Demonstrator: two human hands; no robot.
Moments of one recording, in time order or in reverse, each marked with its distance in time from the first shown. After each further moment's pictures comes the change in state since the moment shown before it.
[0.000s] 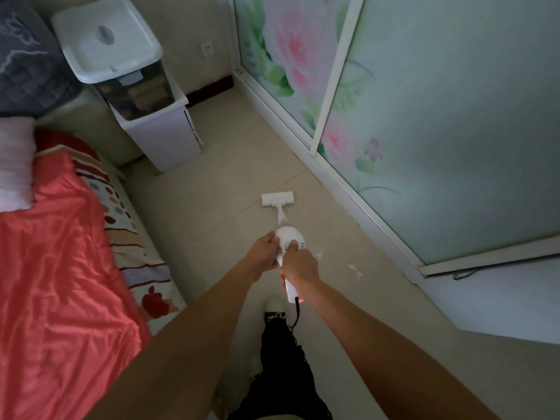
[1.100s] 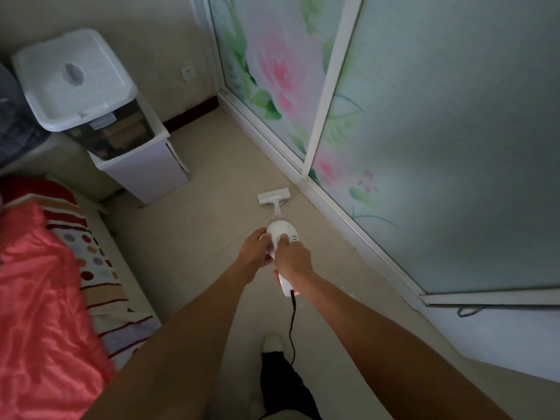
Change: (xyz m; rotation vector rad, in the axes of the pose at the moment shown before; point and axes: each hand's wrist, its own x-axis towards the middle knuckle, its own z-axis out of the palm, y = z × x) left_hand 0.114 0.131 -0.019 -0.187 0.014 0.022; right_hand 0.121 -0.131 -0.043 -0.028 0.062 -0.015
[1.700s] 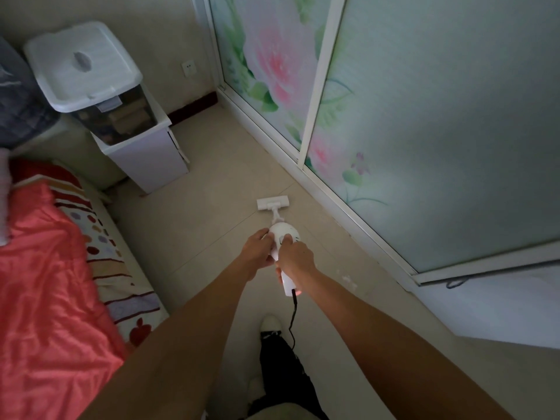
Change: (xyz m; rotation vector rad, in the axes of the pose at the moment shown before) left_hand -0.078 -0.077 0.004 0.061 -0.045 -0.005; right_hand -0.075 0.084 0.011 0.081 0.002 0.059
